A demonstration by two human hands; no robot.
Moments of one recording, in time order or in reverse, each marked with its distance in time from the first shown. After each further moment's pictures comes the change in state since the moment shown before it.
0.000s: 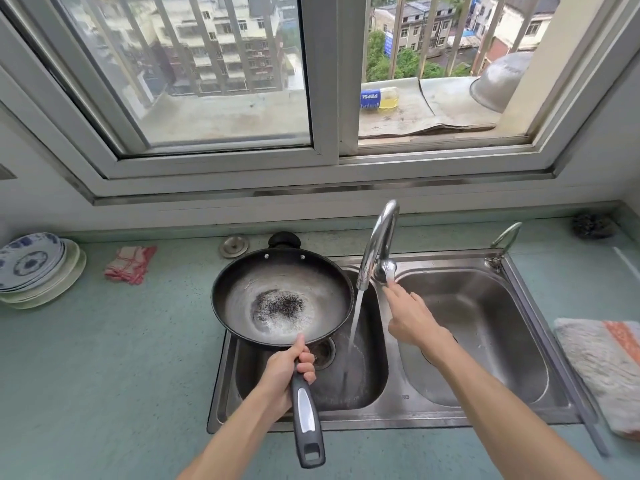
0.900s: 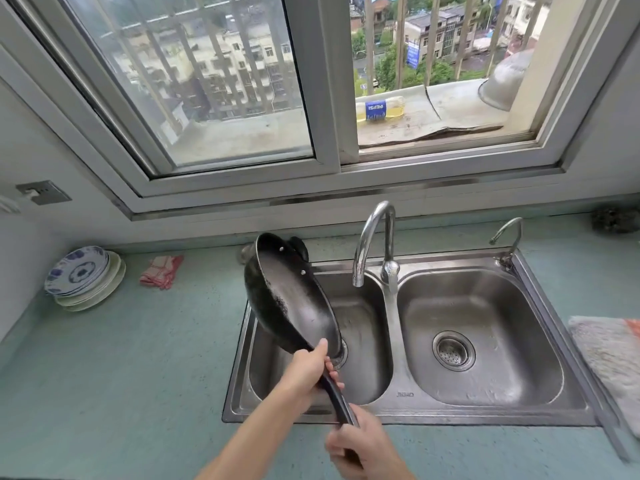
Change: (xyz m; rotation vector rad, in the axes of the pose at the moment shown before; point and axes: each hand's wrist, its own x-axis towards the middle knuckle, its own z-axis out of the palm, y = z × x) left_hand -0.037 -0.034 0.054 0.469 0.304 0.147; right_hand -0.182 -0.100 0.042 1.610 -0.411 0.209
